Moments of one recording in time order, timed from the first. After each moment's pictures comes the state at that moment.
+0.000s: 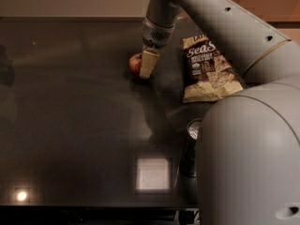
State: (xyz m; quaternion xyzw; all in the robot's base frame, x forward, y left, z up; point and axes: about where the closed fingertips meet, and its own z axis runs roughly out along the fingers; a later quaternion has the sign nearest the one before) arm 0.669 0.008 0.866 -0.68 0.72 0.08 0.13
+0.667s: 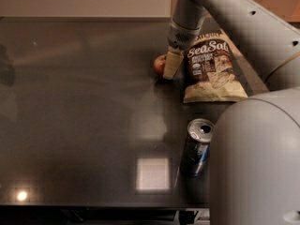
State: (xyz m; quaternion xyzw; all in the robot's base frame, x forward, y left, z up) arm 0.676 -0.070 0.857 -0.62 0.77 0.05 0.11
